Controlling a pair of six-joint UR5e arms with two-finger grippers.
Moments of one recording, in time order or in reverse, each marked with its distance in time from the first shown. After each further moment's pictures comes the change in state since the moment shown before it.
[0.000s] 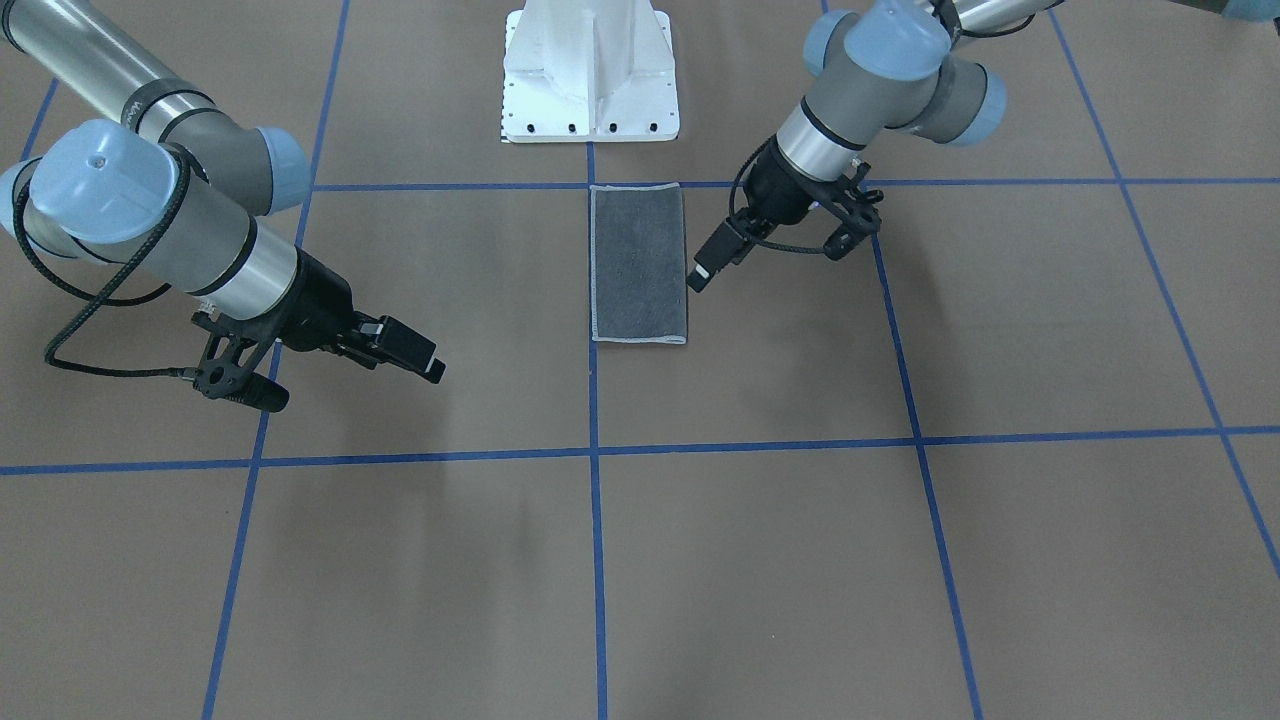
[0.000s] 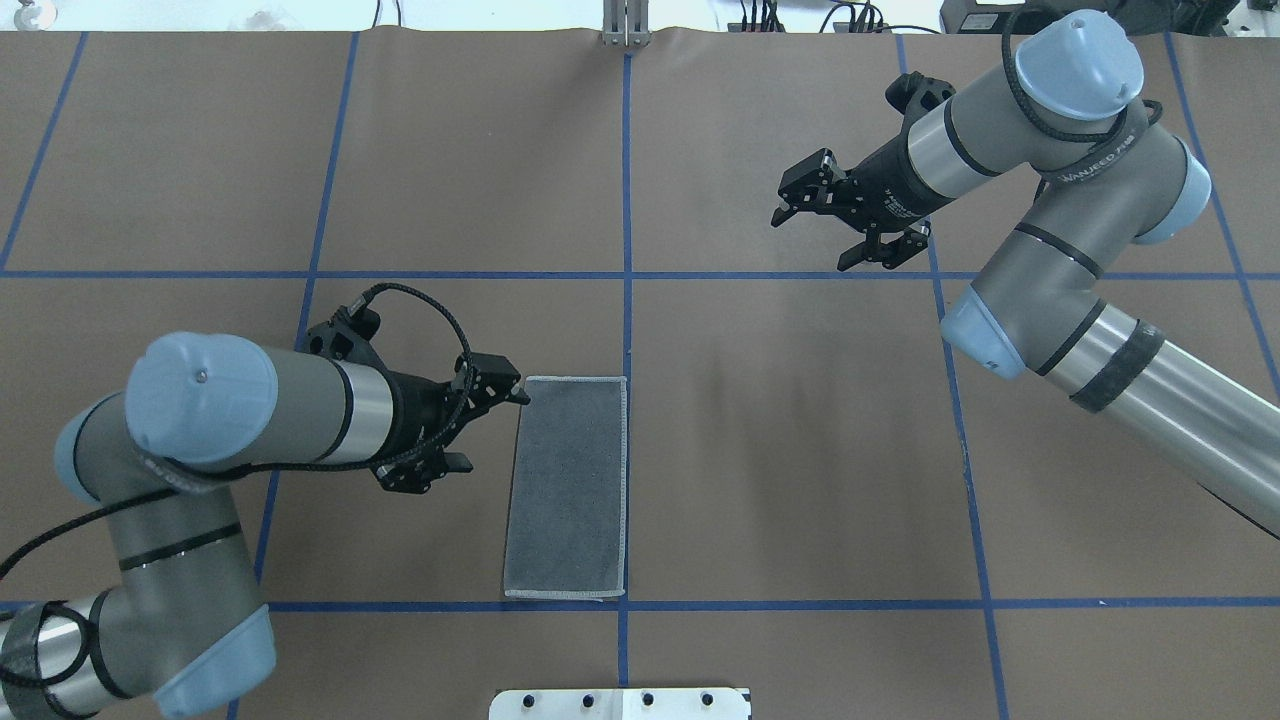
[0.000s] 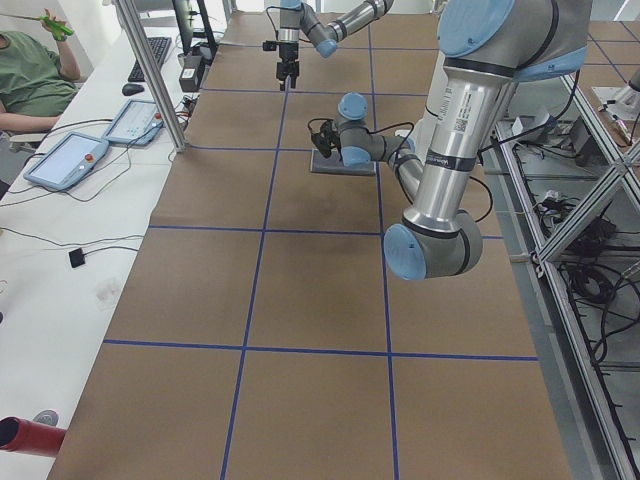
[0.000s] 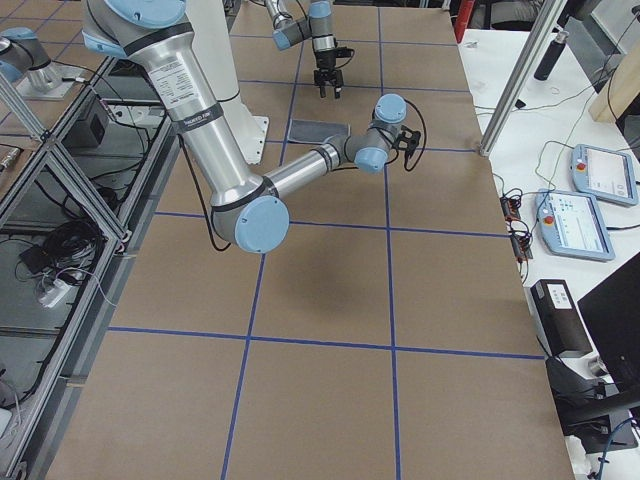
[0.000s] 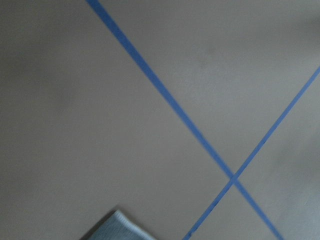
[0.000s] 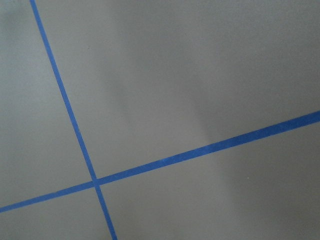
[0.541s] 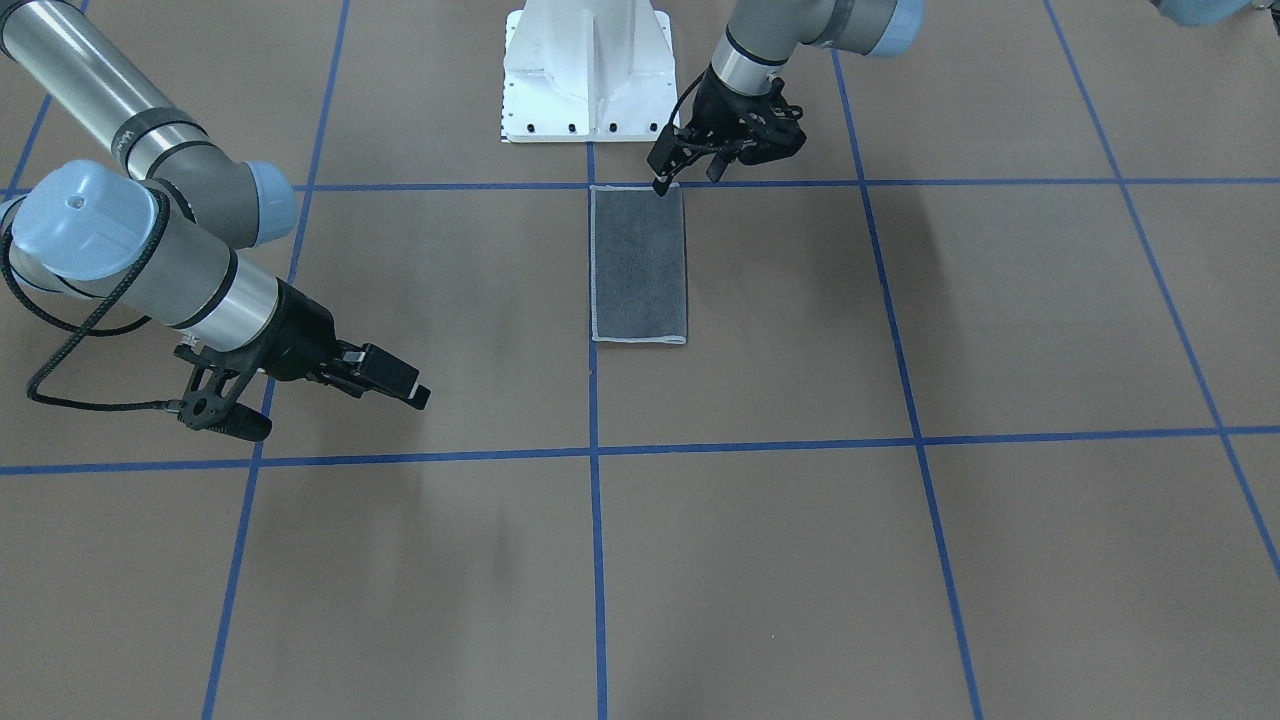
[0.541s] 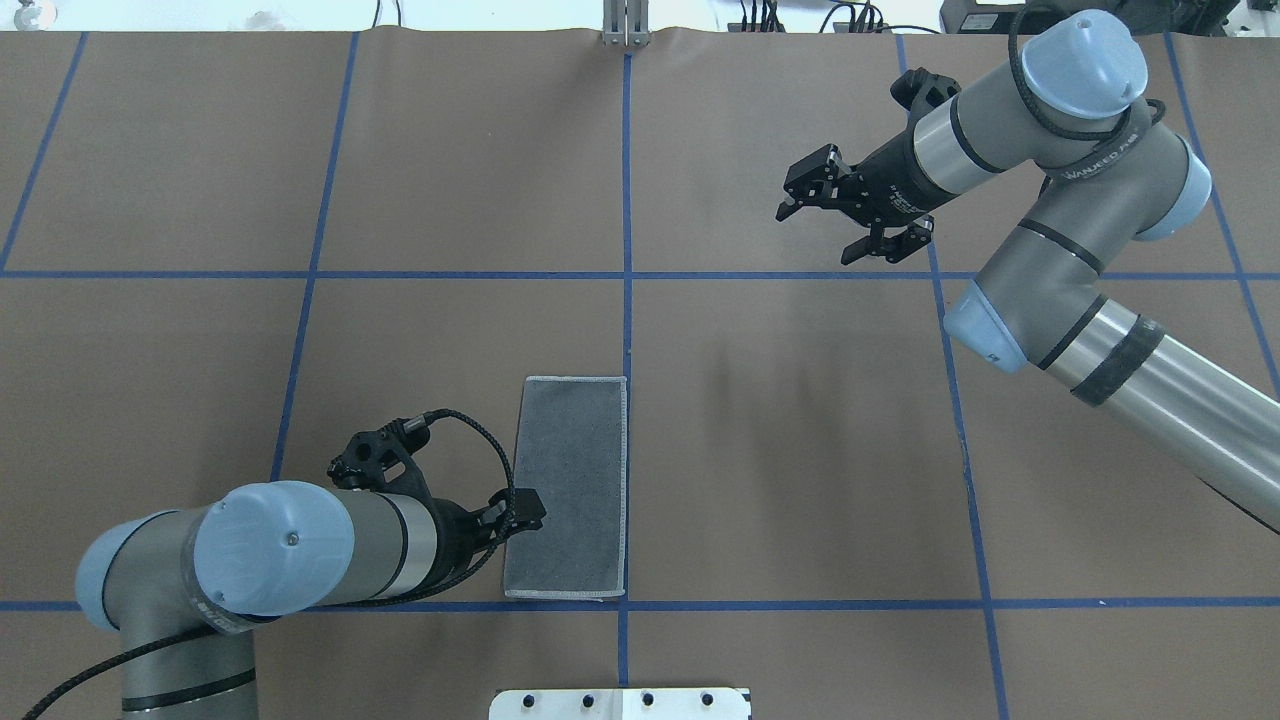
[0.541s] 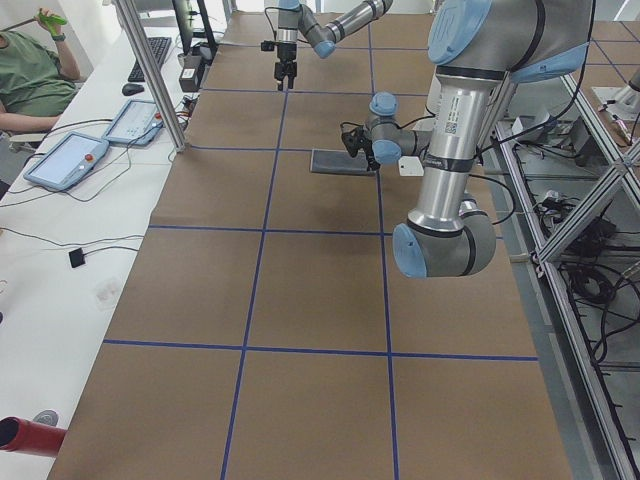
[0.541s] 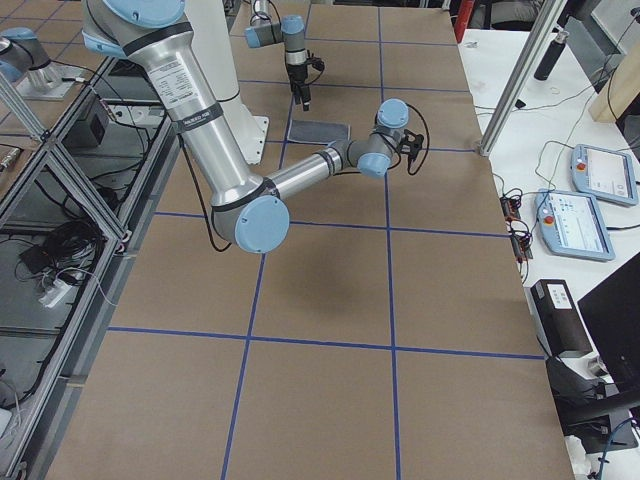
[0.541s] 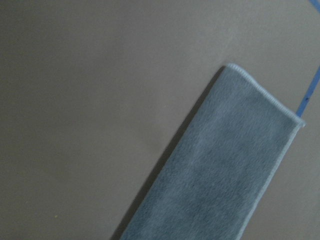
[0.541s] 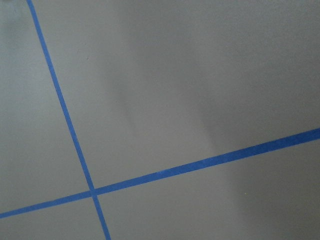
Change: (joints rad) left arm 0.185 0.007 -0.071 0.213 0.141 0.153; right arm 0.007 0.003 -0.018 0.024 0.000 -0.002
